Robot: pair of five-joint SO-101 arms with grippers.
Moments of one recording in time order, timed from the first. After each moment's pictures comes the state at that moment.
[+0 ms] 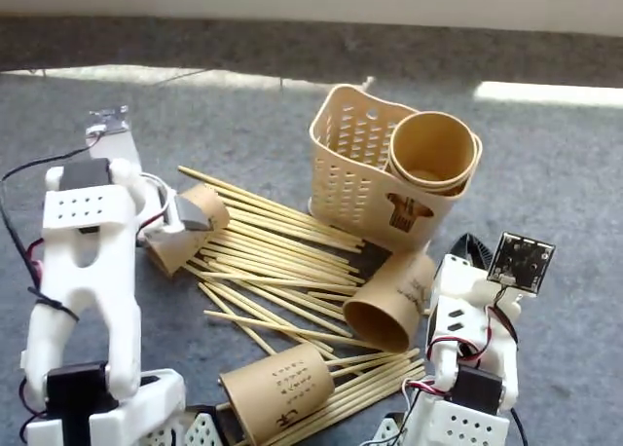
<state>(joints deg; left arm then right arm) -14.2 -15.3 26.9 77.8 11.8 11.9 -104.3 92.5 42.9 1.0</state>
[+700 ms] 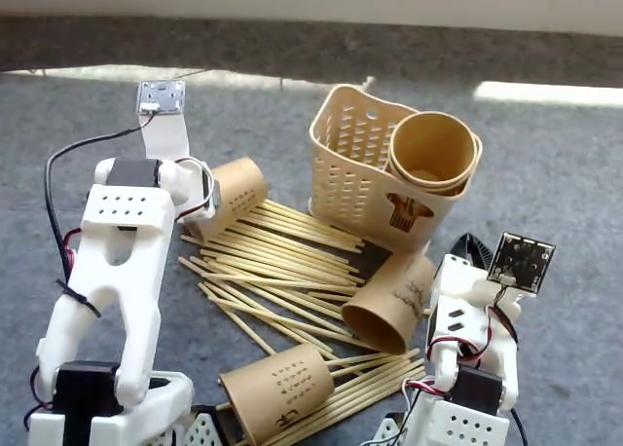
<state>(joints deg) -4.5 -15.3 27.1 64.6 12.0 11.9 -104.3 92.5 42.9 1.0</state>
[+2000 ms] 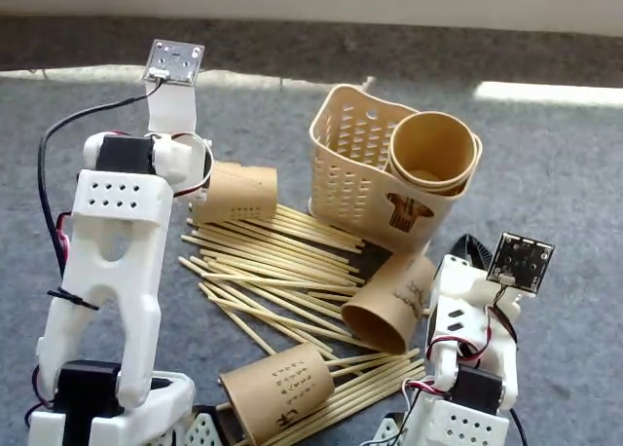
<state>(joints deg) -2.4 -15.3 12.8 74.4 2.6 11.9 -104.3 92.9 42.9 1.0</state>
